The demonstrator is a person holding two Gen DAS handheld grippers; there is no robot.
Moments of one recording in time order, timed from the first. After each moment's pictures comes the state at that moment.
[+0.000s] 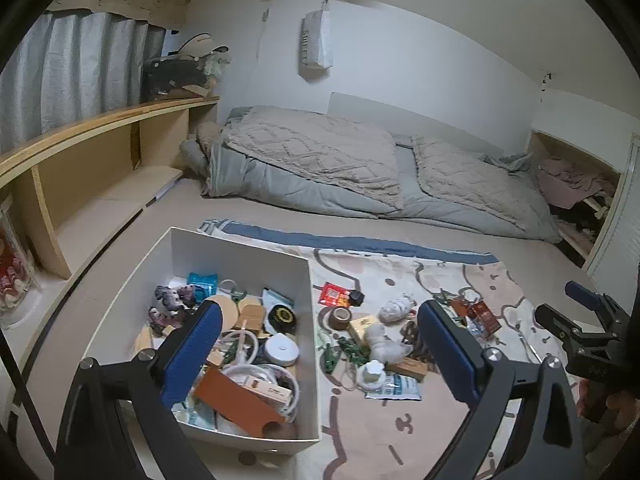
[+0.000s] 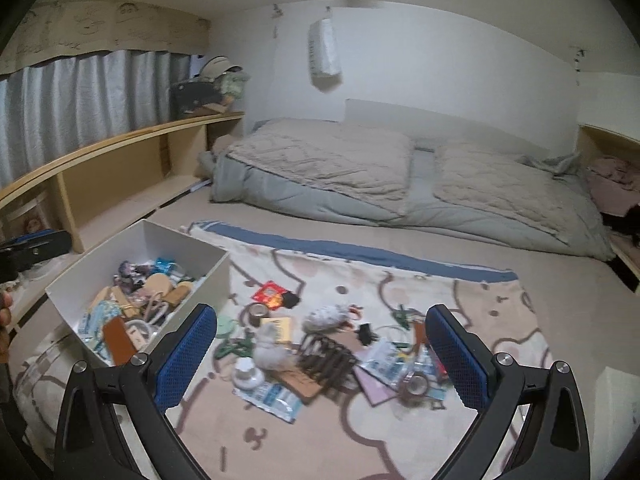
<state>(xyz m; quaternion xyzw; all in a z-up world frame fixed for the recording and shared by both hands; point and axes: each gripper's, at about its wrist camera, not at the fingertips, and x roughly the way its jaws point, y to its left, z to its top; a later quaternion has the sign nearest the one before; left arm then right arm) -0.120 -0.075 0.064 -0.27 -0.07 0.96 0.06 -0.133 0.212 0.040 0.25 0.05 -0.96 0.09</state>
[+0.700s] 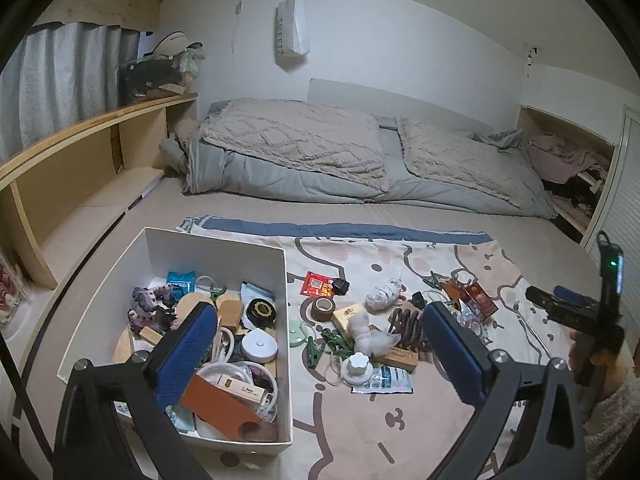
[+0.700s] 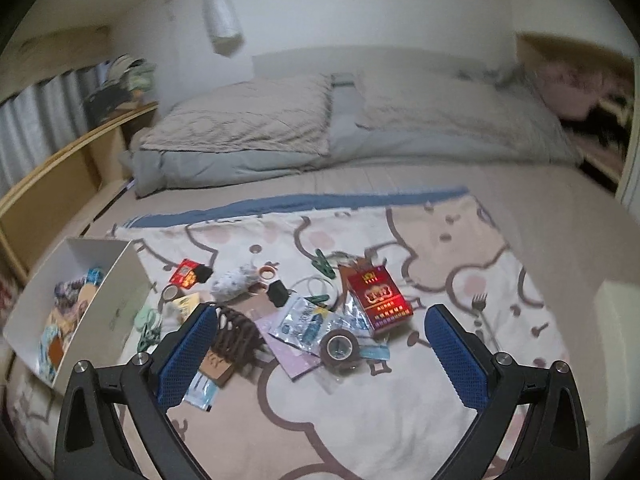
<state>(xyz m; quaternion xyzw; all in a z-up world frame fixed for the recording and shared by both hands) -0.137 -0.038 0.054 -0.29 -0.04 0.95 0.08 -0.190 0.331 -0.026 0.33 -0.07 -0.94 0.00</state>
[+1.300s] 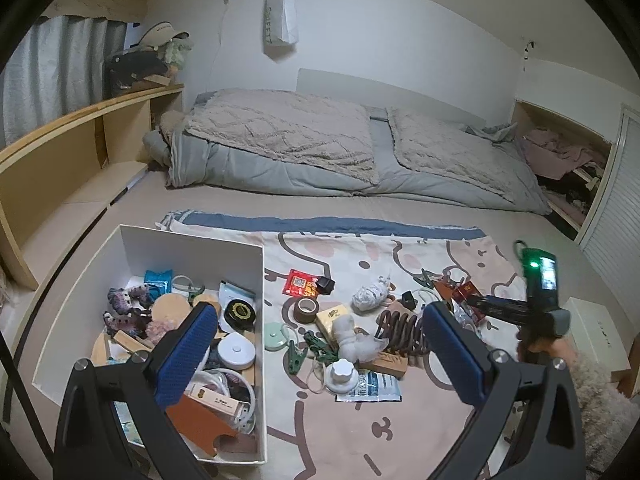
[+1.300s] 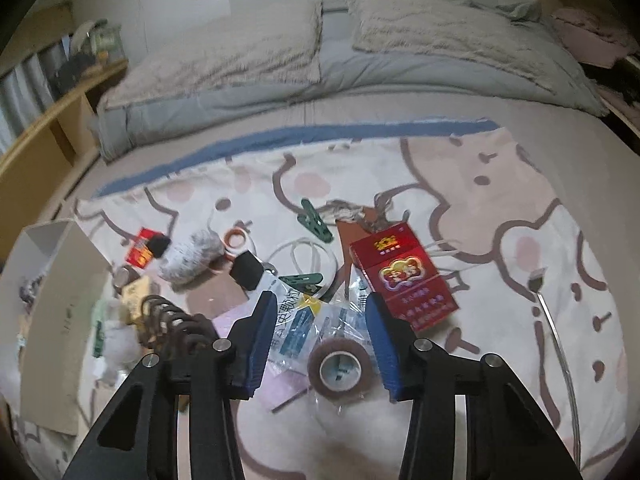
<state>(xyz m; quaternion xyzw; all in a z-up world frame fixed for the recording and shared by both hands) -0.162 -0.018 0.045 -0.31 -0.04 0.95 0.10 -0.284 0.333 -0.108 0.44 -0.08 -0.89 0.00</state>
